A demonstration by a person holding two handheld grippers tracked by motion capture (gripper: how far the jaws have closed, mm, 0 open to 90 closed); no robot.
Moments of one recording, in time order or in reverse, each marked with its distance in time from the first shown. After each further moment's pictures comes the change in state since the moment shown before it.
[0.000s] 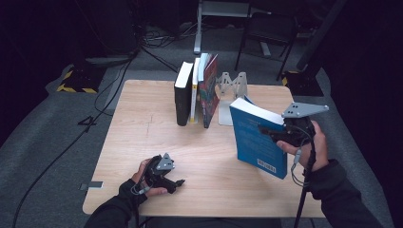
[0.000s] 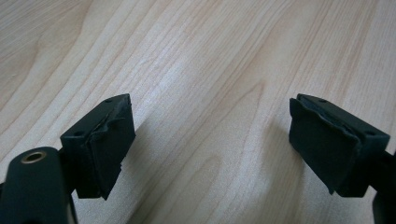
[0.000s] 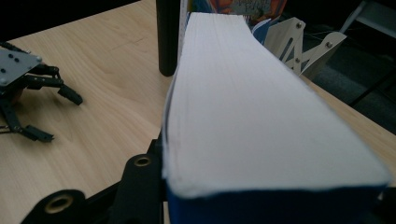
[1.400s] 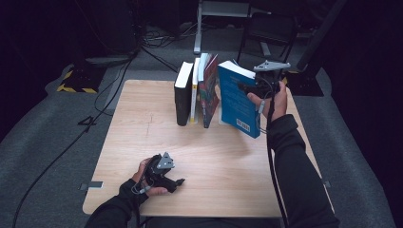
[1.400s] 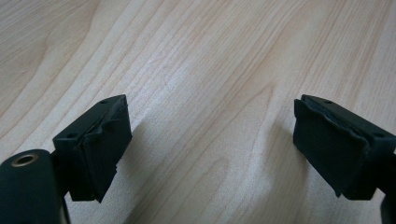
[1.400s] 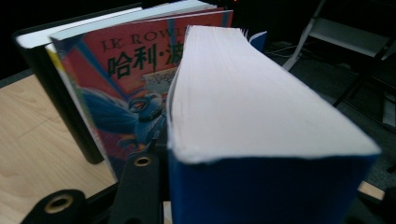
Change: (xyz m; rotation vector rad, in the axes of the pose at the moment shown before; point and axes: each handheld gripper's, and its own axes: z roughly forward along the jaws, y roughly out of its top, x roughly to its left) left arm 0.001 0.001 0.001 0.003 0.018 -0.024; right arm -0.070 0.068 0.118 -0.094 -0.137 0.128
